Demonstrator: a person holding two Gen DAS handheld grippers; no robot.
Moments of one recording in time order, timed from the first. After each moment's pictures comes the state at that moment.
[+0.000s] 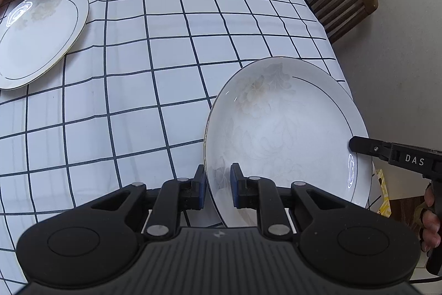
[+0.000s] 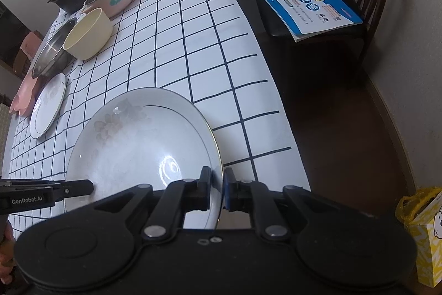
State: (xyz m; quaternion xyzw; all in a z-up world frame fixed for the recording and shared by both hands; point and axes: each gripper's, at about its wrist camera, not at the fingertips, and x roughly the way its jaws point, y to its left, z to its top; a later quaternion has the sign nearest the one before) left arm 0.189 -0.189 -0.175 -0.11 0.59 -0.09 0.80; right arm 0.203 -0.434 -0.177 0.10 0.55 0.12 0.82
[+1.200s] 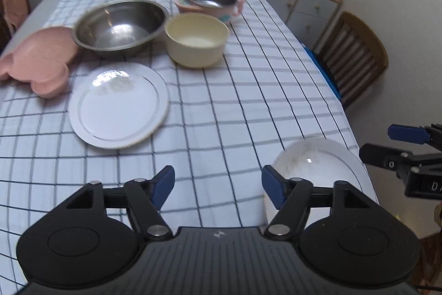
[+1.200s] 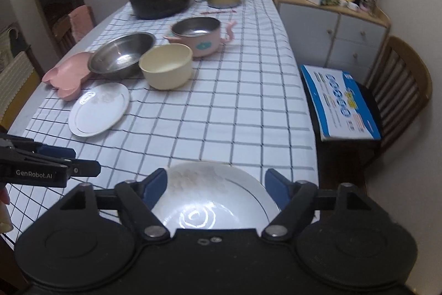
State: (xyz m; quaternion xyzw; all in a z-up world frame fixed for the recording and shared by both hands) left arm 0.167 -0.123 -0.097 -0.10 0.47 -0.01 0.88; right arm 0.202 -0.335 -0.085 -0.07 0.42 0.21 0.88
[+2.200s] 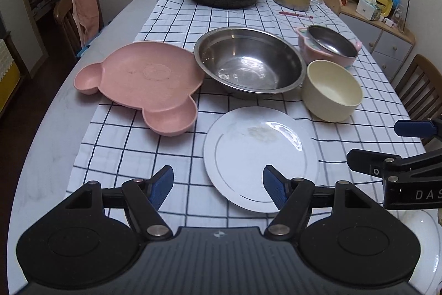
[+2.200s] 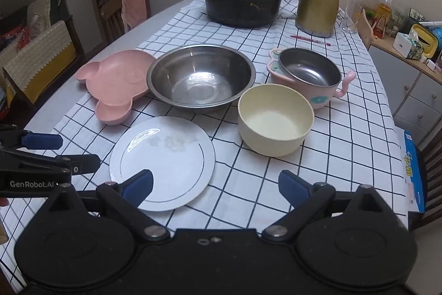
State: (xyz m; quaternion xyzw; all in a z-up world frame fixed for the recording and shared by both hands) left arm 0.197 0.025 -0.115 -0.10 0.44 0.11 0.88; right arm 0.266 -0.148 -0.105 -0.14 0.40 0.29 0.86
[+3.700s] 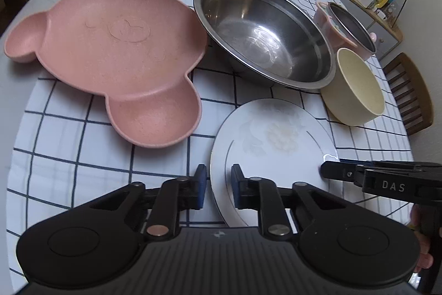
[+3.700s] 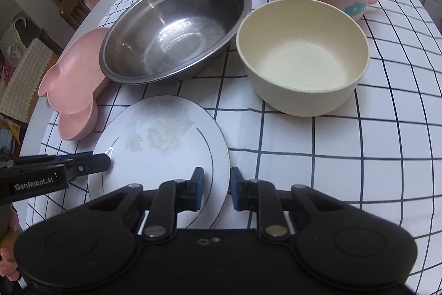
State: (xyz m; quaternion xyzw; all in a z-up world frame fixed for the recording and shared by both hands) left arm 0.266 0.097 -0.182 -0.20 0.51 0.01 0.84; right arm 0.343 -0.115 -0.186 -0.01 0.55 0.26 0.79
